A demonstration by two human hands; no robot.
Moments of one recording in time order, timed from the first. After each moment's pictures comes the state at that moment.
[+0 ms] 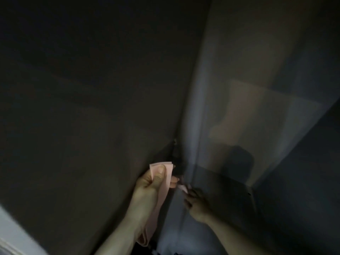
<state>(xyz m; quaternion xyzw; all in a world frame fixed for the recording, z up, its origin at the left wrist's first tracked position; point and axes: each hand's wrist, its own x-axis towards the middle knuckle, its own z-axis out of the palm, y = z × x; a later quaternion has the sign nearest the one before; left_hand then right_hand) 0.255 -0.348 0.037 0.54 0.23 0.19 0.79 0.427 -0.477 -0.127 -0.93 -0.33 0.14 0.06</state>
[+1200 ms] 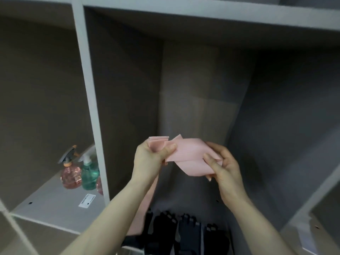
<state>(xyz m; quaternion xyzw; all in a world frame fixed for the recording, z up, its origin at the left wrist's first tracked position) 0.136 -0.424 0.180 0.64 0.11 0.26 0.72 0.185 -0.596 0.163 -0.62 -0.20 -0.02 0.76</state>
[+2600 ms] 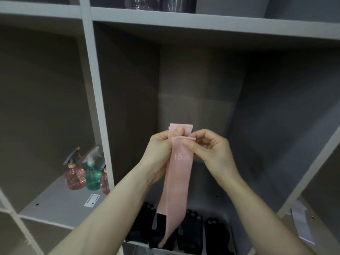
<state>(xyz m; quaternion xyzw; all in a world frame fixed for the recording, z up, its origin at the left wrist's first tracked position) 0.115 -0.441 0.217 0.59 -0.01 0.10 0.80 0.147 -0.573 0.218 -0.68 -0.28 -0.04 0.68</state>
